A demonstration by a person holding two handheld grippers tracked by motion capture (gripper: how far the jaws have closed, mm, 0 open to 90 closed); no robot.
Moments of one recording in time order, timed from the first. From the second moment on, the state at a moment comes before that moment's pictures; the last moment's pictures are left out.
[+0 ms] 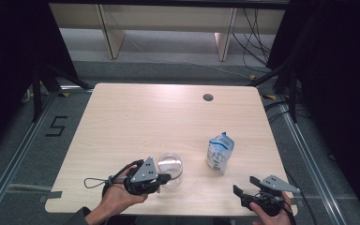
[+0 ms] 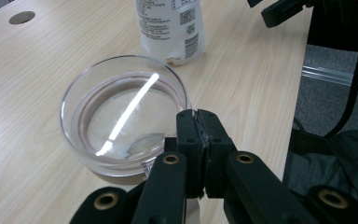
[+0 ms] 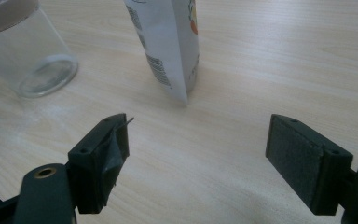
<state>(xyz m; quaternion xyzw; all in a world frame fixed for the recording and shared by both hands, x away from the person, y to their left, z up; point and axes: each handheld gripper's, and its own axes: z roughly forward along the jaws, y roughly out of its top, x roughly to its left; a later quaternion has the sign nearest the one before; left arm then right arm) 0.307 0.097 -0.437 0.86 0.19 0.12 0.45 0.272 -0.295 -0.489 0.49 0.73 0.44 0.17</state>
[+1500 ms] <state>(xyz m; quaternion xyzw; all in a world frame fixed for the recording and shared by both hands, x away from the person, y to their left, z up) 0.304 0.156 -0.472 0.79 0.33 0.13 0.50 0.275 -0.293 -0.490 0.48 0.74 0.44 0.17</state>
